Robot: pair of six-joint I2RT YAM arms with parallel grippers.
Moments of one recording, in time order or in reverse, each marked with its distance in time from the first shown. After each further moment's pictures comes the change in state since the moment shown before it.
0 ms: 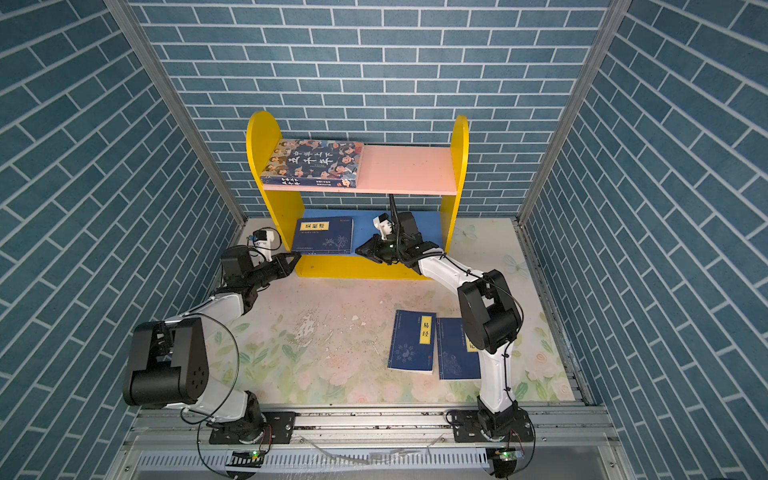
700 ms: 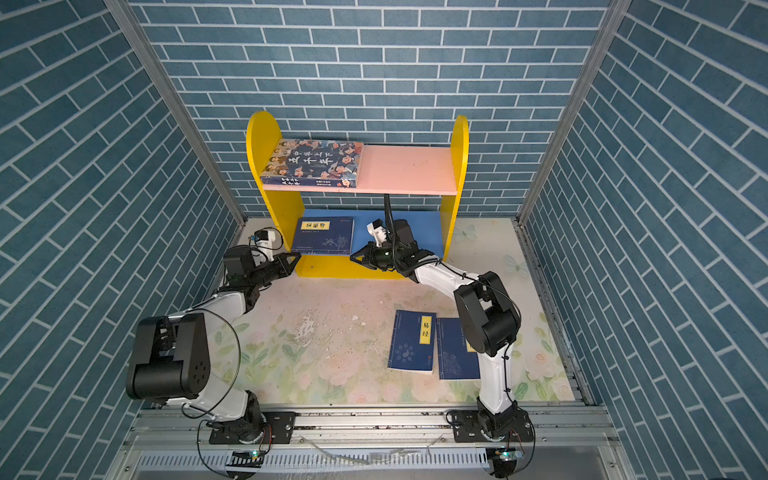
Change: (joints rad) left arm -0.006 0.028 0.008 0.021 -0.022 -0.002; right arm 0.039 -0.005 -0.069 0.120 -0.006 0.009
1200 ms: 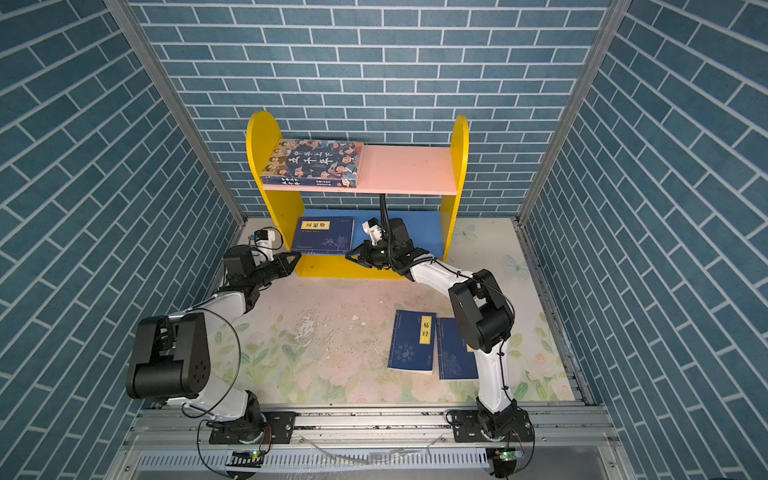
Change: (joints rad) left arm 0.000 0.002 0.000 0.003 0.000 -0.002; right arm 0.014 0.053 0.058 0.012 -0.011 0.018
